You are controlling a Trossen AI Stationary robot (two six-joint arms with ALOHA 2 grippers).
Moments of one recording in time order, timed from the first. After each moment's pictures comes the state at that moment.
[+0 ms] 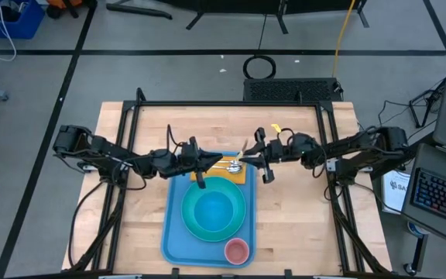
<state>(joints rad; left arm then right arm) -0.10 1.49 0.58 1.03 -0.32 -0.16 -0.10 1.43 0.51 1.18 -0.27 0.02</state>
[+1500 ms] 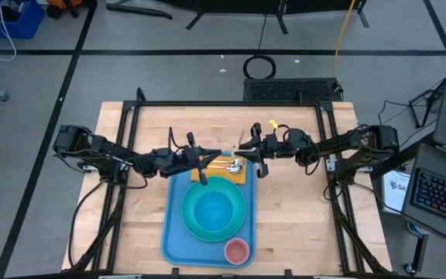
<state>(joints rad) -0.09 1.49 0.58 0.99 -0.38 0.16 -0.15 1.53 0.56 1.27 -0.26 0.06</state>
